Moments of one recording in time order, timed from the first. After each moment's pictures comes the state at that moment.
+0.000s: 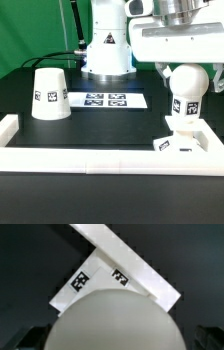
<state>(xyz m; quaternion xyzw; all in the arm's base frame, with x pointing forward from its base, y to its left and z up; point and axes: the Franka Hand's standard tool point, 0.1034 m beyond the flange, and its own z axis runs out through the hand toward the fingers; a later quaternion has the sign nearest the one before) 0.611 0.105 0.118 -0.92 0.37 0.04 0.11</state>
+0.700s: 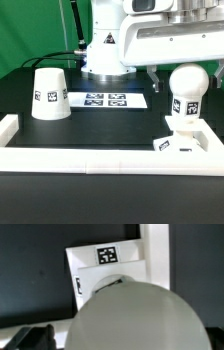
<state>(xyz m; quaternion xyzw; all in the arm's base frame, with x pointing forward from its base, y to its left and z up) 0.610 0.099 0.117 -1.00 0.03 0.01 0.06</state>
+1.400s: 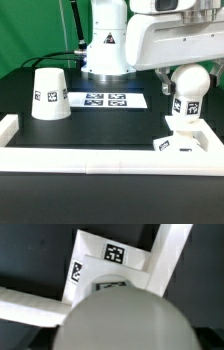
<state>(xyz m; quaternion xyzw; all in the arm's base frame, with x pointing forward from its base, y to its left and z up) 0.608 0.105 0.116 -0.99 -0.14 0.00 0.05</state>
